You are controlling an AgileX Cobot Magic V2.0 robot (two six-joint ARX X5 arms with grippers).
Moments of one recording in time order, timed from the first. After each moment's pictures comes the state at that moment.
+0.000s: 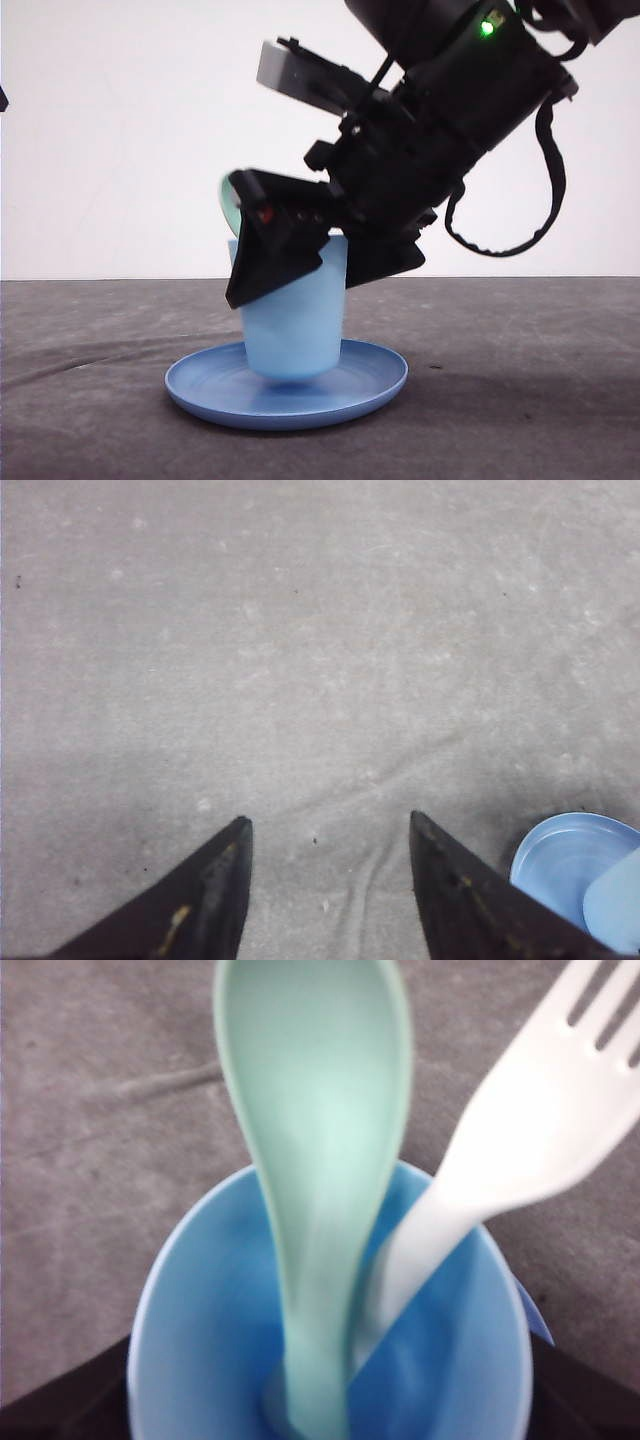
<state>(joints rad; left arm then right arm) -0.11 0.79 0.77 -0.54 0.15 -0.09 0.88 1.56 0.72 0.20 -0.05 0.09</state>
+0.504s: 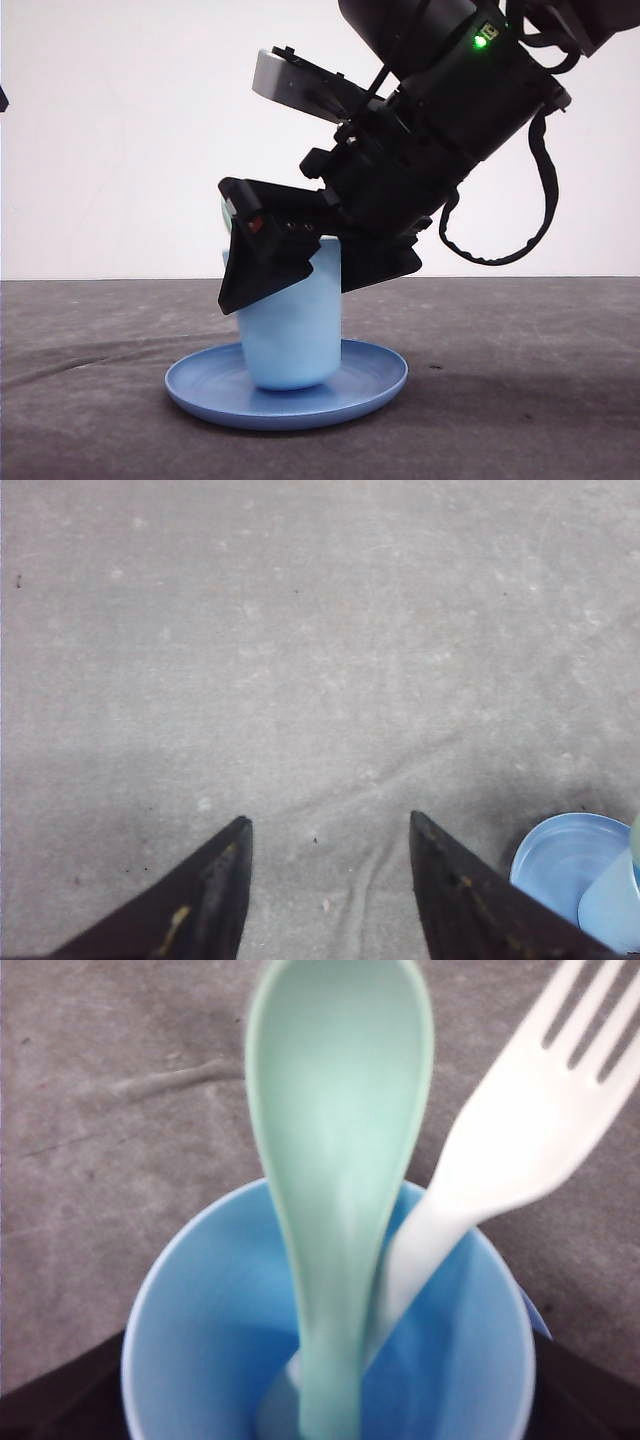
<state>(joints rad) -0.11 0.79 0.77 -0.54 0.15 -0.09 0.88 1.57 0.72 0.22 -0.05 0.08</state>
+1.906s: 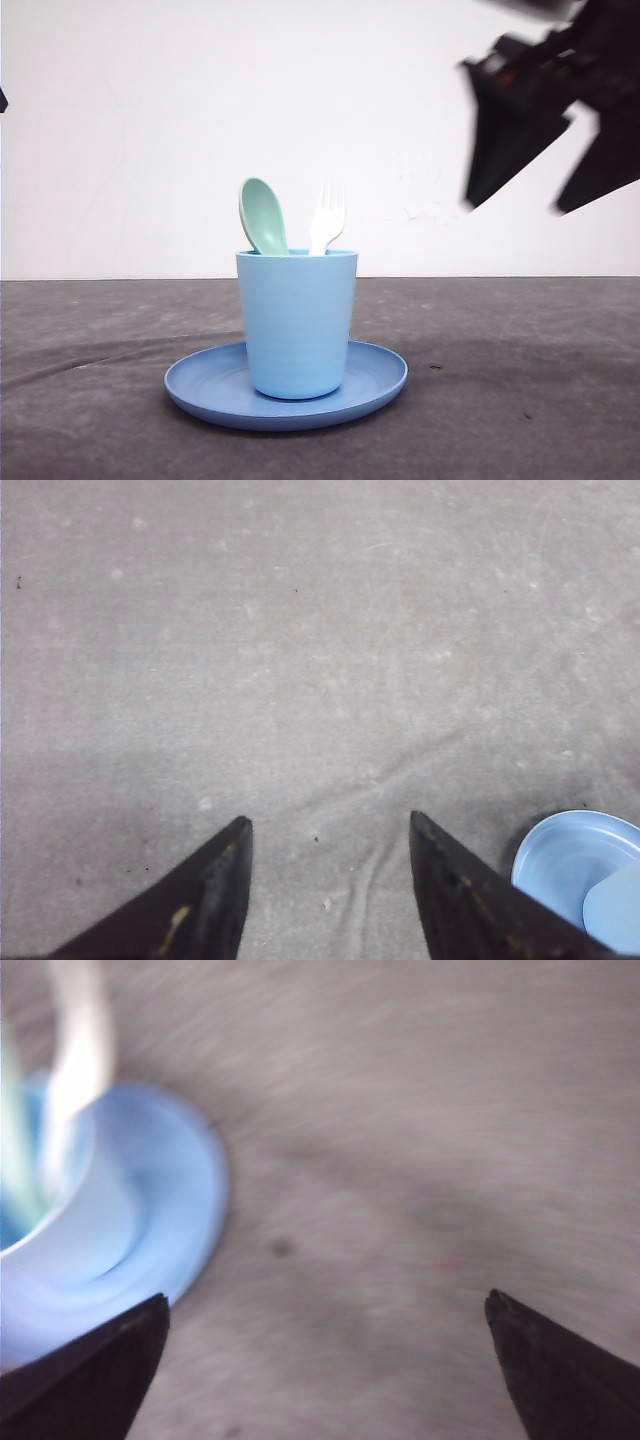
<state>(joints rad) -0.11 0.79 0.77 -0.54 0.15 -0.08 0.47 1.01 0.72 -0.46 -0.03 0.11</state>
